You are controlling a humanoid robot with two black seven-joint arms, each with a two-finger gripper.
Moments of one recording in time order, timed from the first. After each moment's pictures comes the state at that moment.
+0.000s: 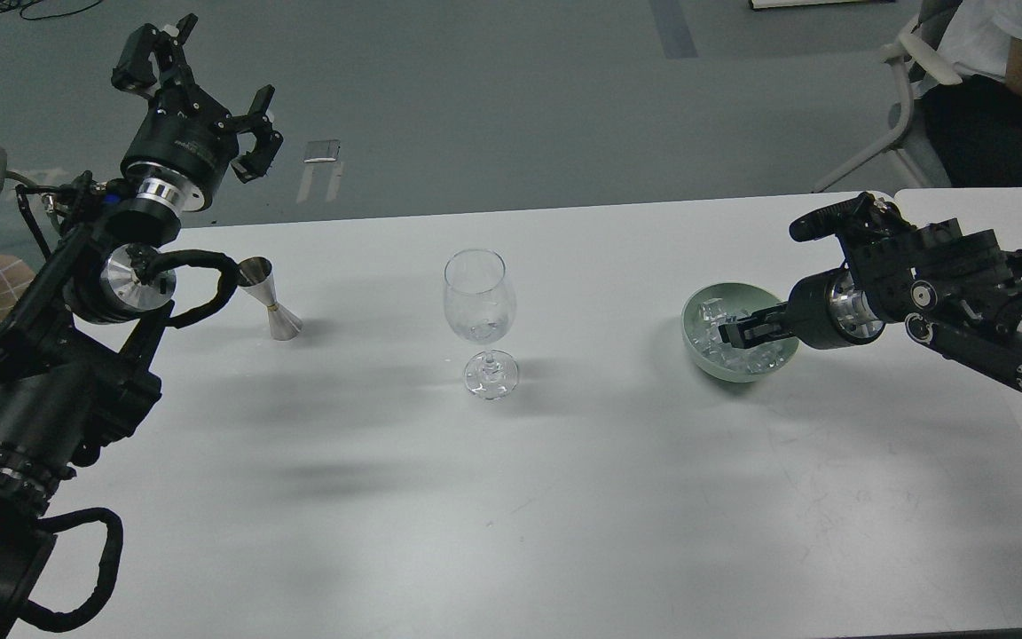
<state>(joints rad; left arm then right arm) -0.77 0.28 -1.19 -0.77 0.36 -0.24 -0.17 1.07 -0.53 0.02 0.94 -1.51 0.48 0.18</state>
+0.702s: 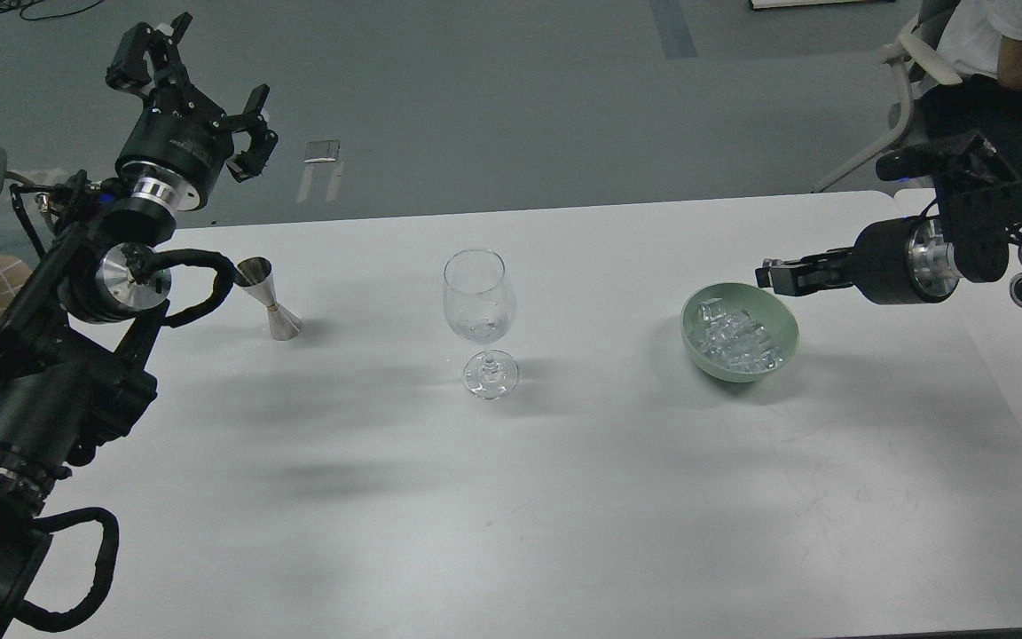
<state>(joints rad) -0.77 0.29 -1.19 -0.77 0.36 -0.24 -0.17 1.07 -0.78 0.20 1.18 -1.49 0.48 0.19</state>
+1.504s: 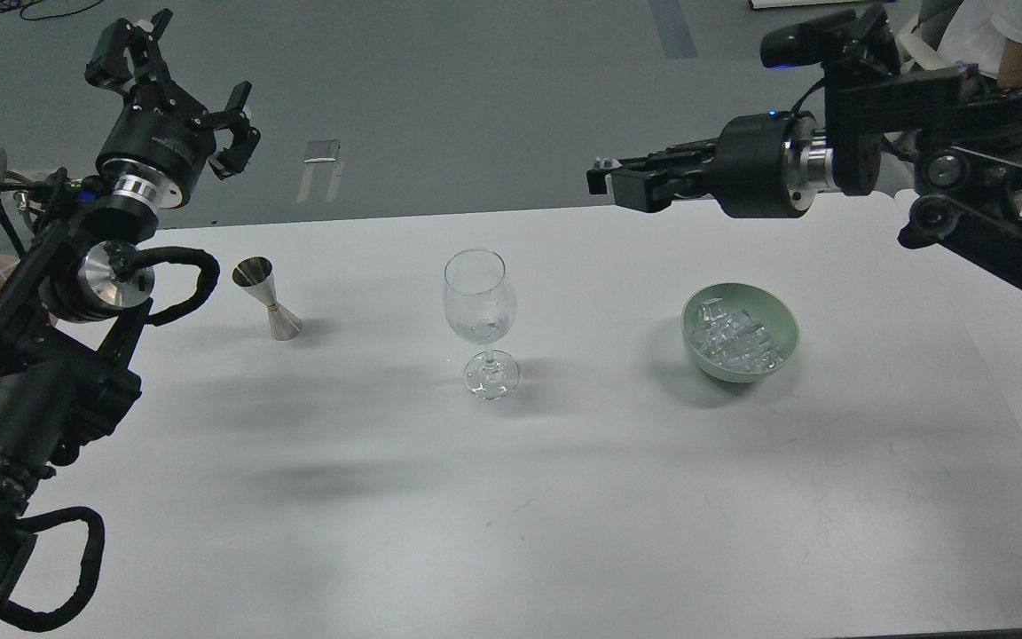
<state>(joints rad) -0.77 0.32 -1.19 -0.77 0.35 -0.24 -0.17 1.18 -0.57 0.41 1.32 -1.51 0.48 0.16</state>
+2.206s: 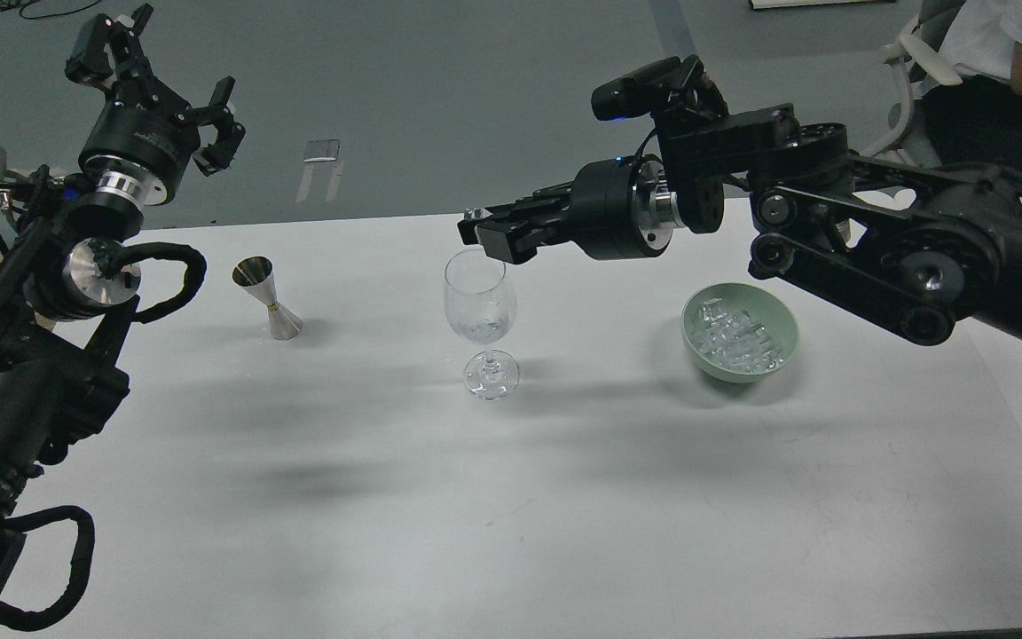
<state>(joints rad) -0.77 0.34 -1.20 -0.77 0.34 -0.23 -0.17 1.18 -0.29 0.40 1.23 -1.56 0.48 0.12</state>
